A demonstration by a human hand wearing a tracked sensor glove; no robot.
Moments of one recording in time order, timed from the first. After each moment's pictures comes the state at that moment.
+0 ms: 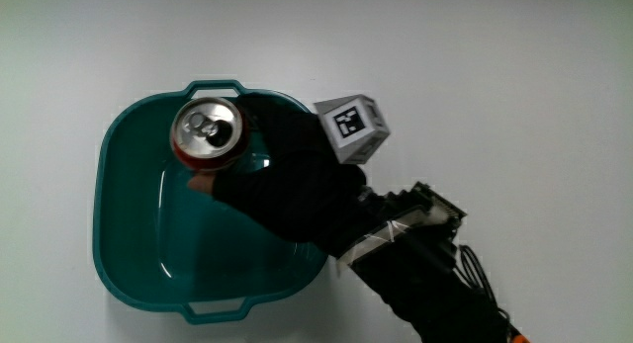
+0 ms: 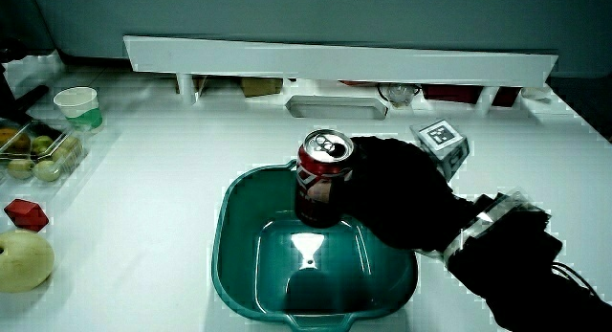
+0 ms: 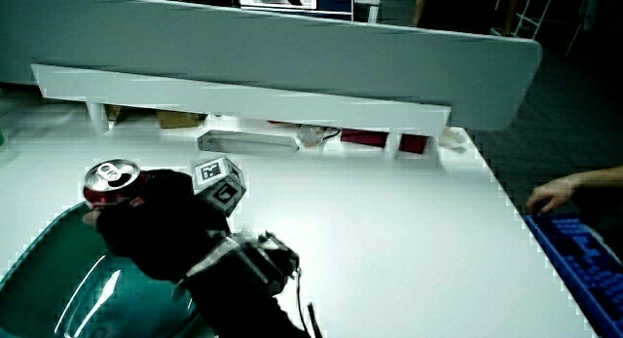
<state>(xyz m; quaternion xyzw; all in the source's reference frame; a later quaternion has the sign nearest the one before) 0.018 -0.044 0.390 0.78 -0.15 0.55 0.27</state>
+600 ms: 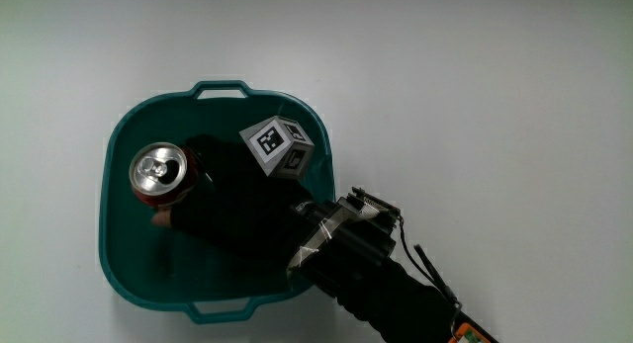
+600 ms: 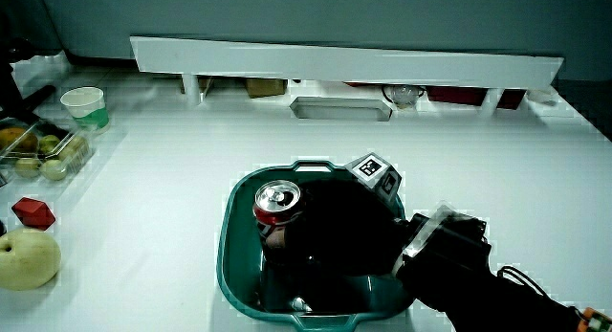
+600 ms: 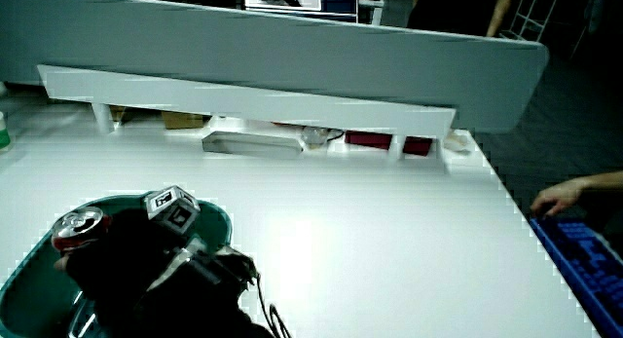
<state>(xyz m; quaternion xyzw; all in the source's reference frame) -0.028 -0.035 0.425 0.80 -0.14 0.46 0.36</state>
